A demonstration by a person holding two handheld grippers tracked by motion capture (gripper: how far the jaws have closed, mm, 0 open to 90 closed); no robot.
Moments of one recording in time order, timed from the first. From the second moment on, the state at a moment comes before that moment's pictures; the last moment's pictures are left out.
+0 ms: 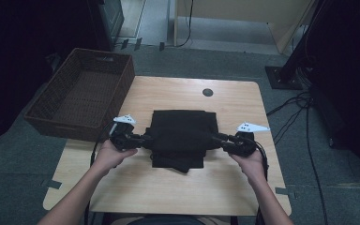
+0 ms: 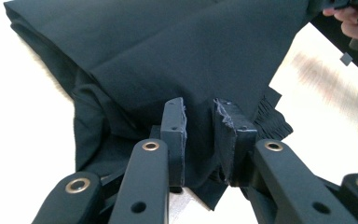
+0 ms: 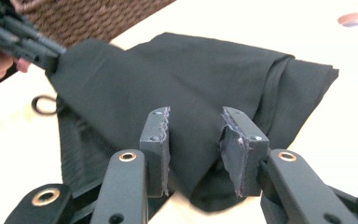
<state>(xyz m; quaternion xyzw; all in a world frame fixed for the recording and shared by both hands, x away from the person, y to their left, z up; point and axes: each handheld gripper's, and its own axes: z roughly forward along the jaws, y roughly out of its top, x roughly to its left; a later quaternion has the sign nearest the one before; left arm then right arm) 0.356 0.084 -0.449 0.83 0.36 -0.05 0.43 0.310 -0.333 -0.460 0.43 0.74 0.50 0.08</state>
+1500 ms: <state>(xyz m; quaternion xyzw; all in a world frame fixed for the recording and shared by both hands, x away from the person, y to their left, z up) 0.396 0.067 -0.444 0.82 0.39 -0.02 0.42 0.325 -0.276 -0.466 0.44 0.76 0.46 0.07</state>
